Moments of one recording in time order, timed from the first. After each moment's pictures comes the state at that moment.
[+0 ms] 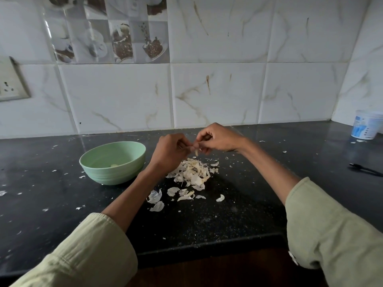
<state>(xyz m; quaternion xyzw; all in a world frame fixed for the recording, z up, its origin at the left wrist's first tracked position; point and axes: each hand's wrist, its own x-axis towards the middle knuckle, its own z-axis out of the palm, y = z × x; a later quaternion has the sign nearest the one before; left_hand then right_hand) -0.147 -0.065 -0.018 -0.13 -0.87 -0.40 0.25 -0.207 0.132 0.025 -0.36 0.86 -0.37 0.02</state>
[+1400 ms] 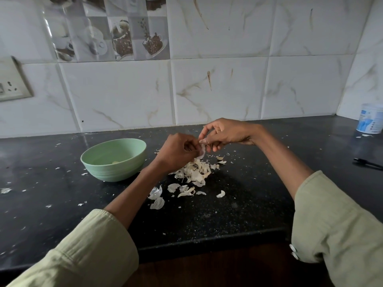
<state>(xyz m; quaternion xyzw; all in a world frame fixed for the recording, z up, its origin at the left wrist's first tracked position) -0.139 -0.054 -0.016 -0.20 -0.89 -0.35 0.22 -0.201 0.158 0.044 -0.33 0.83 -0.41 0.18</state>
